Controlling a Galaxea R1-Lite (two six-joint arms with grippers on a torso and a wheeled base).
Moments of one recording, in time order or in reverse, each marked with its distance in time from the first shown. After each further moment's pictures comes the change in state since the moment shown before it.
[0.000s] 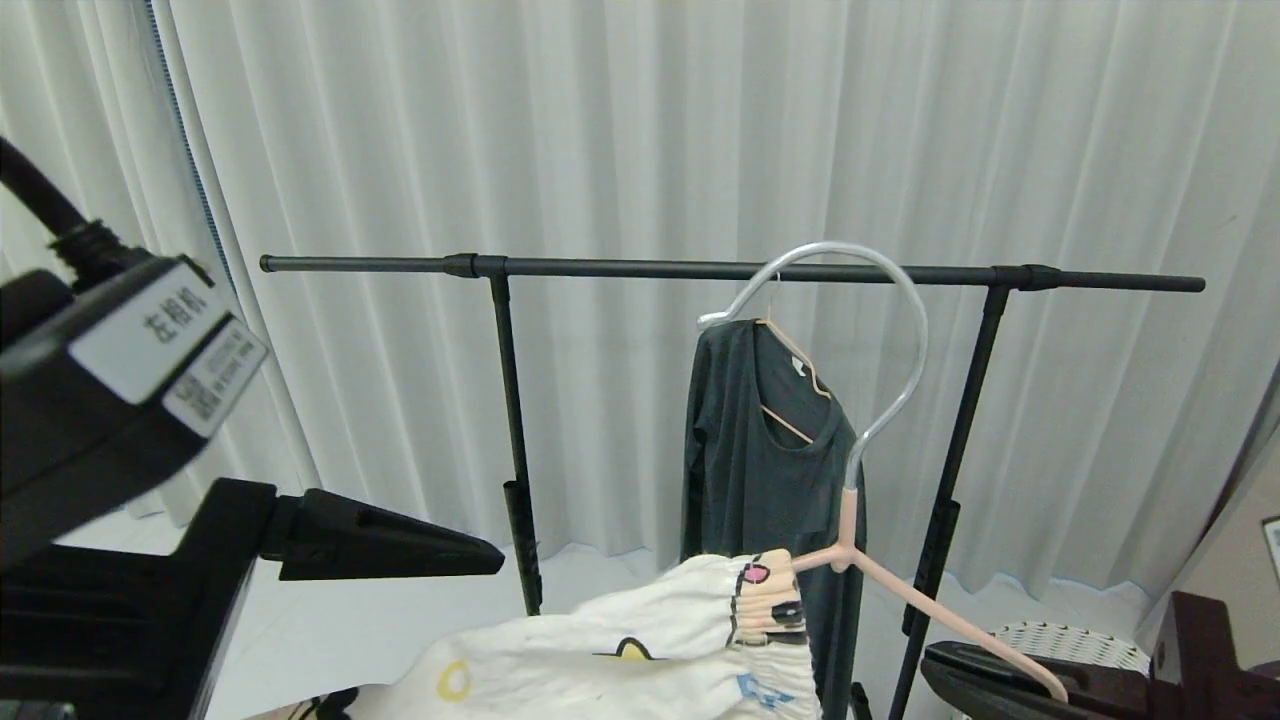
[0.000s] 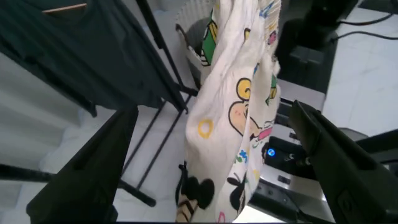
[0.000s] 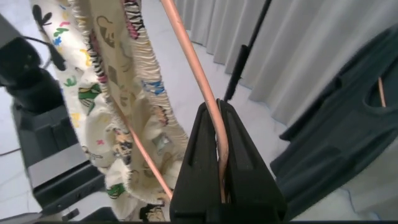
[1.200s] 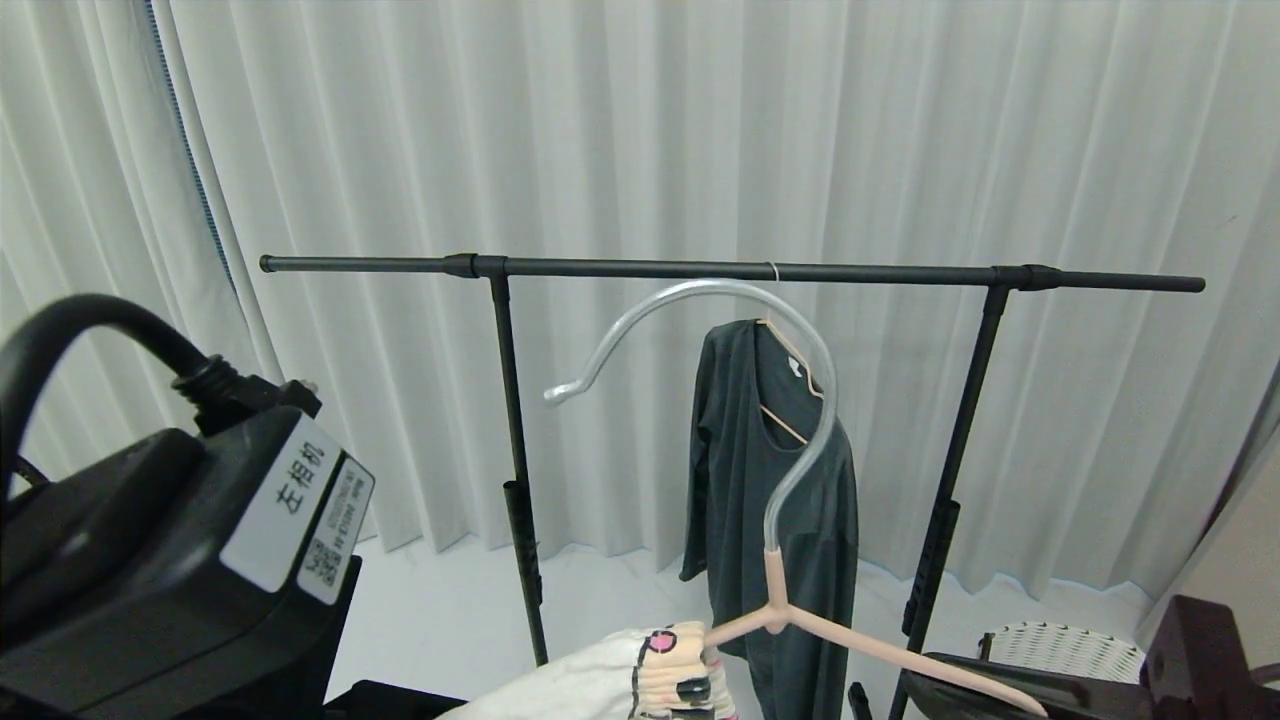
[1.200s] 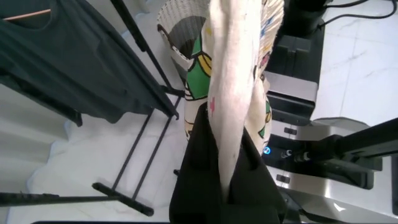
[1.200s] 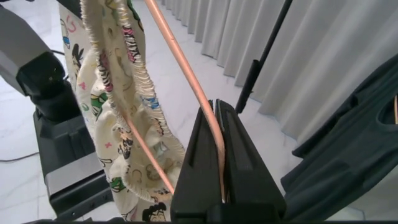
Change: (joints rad) left arm -0.050 0.008 0.150 -0.168 -0.027 0.012; right arm 0.060 0.019 -0.014 -0.063 -0.002 0.002
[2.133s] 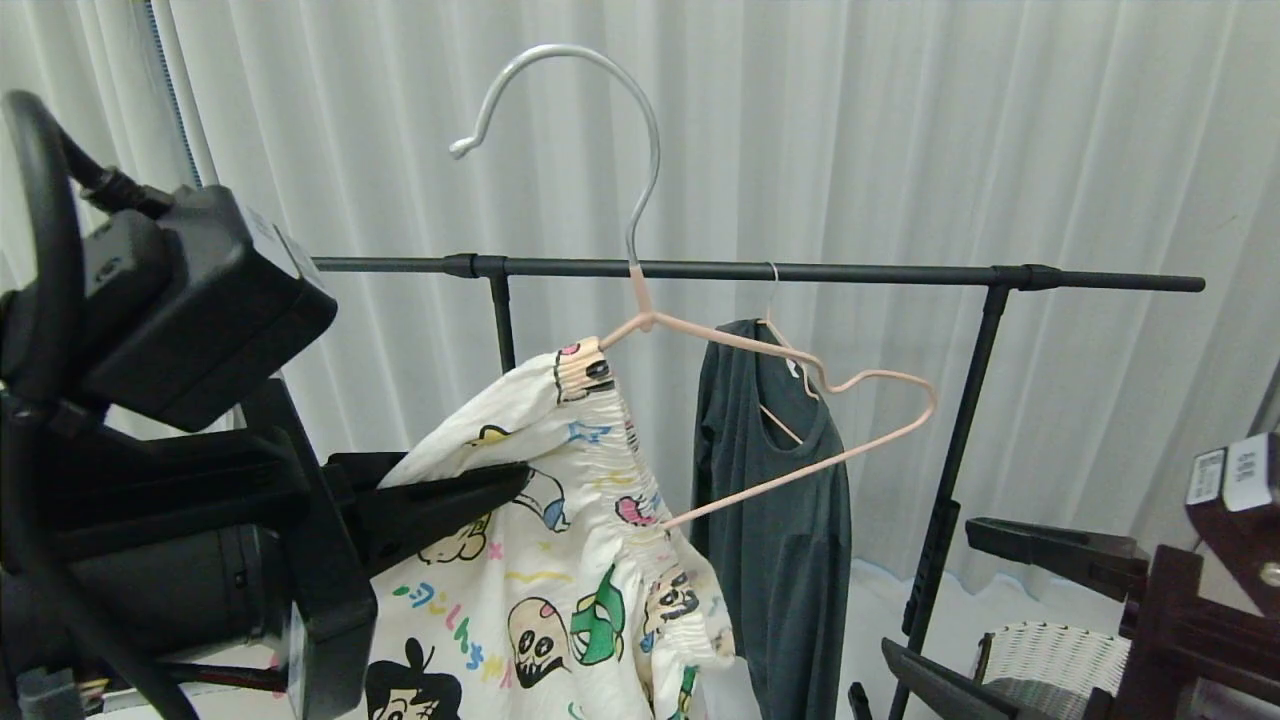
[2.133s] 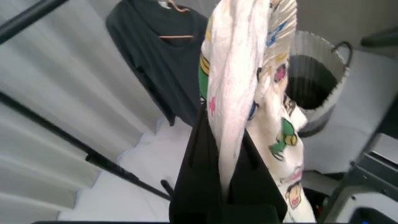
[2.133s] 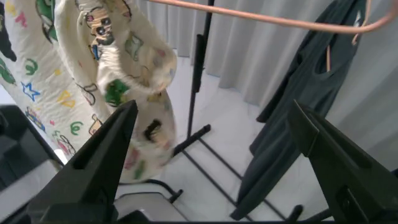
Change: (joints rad) left arm 0.090 -0.001 0.018 -0.228 0.388 0.006; right arm -0.203 0.026 0.032 0.021 -0.053 0.038
